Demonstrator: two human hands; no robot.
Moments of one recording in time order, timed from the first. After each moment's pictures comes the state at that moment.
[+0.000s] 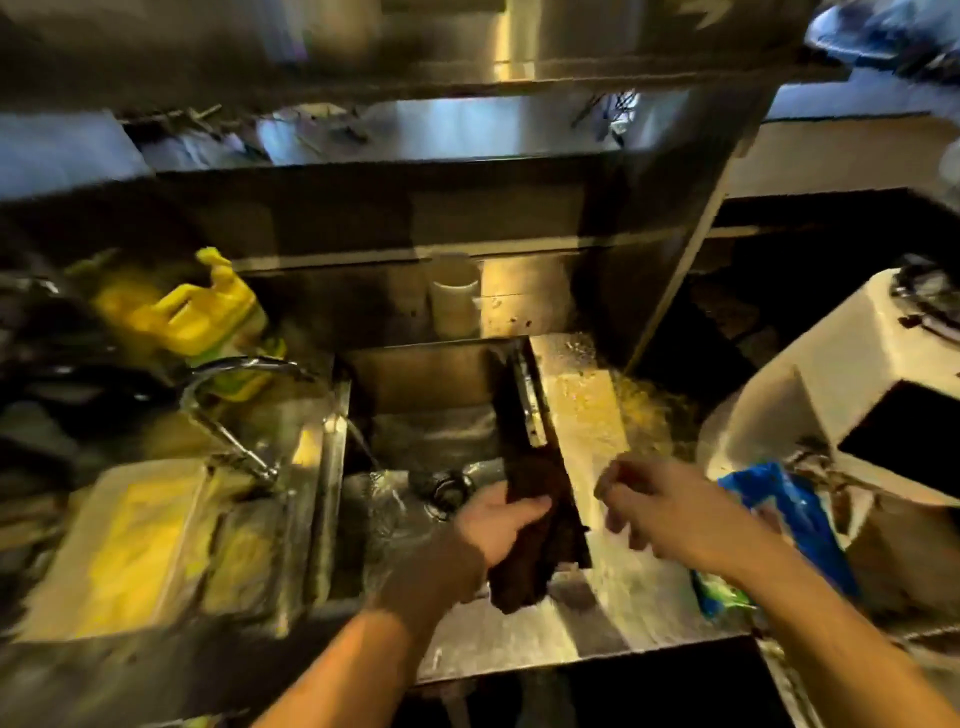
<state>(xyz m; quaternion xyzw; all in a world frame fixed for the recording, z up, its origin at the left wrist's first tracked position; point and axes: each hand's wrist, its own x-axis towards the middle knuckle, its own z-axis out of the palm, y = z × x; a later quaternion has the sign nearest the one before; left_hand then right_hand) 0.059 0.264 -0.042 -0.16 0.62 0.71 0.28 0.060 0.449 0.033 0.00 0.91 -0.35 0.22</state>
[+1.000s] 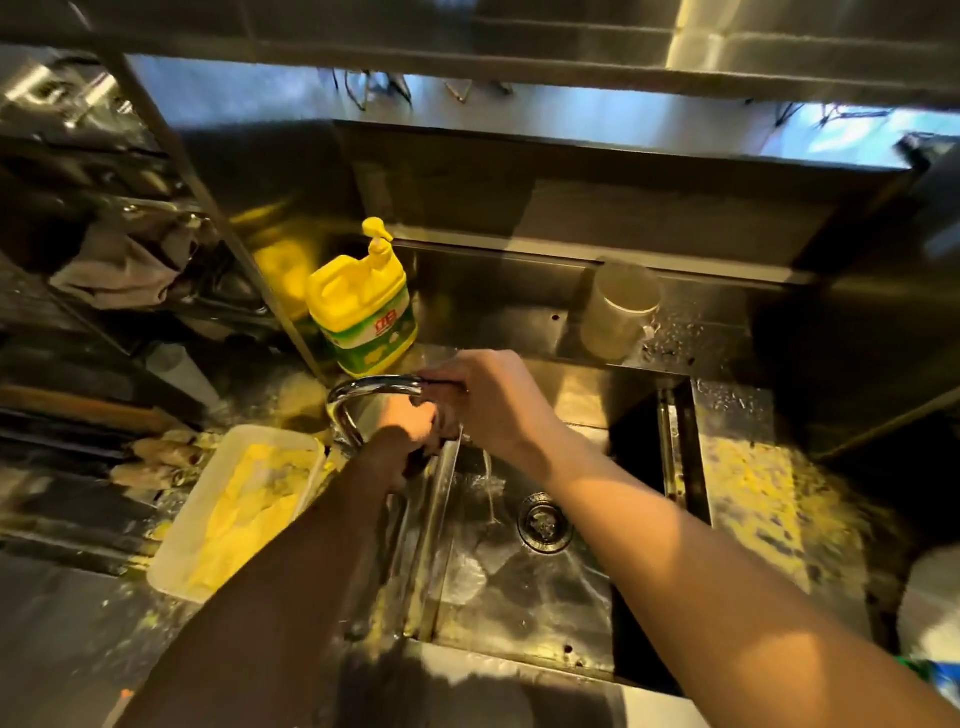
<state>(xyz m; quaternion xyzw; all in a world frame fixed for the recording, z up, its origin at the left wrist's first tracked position) -0.108 -0.013 -0.120 -0.37 0.84 0.39 0.12 -0.114 0.130 -0.018 -0.37 0.84 -0.40 0.05</state>
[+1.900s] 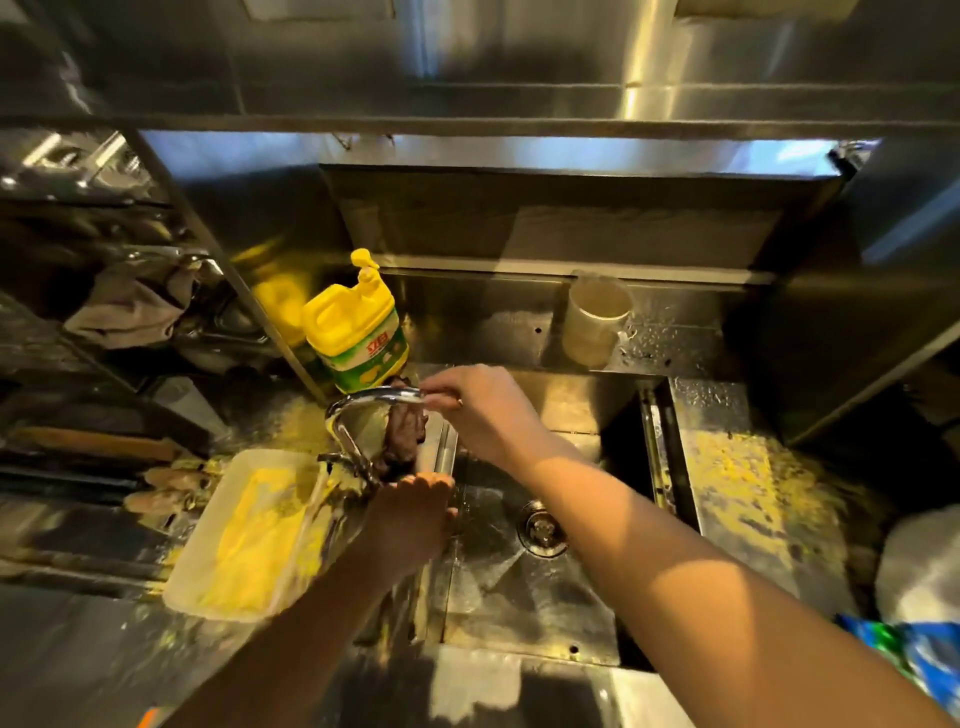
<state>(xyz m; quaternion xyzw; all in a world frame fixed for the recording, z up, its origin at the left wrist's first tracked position) 0.006 0.024 -0.110 0.03 1.00 -0.02 0.02 -0.099 0.139 -0.001 -0.31 0.88 -0.36 0.09</state>
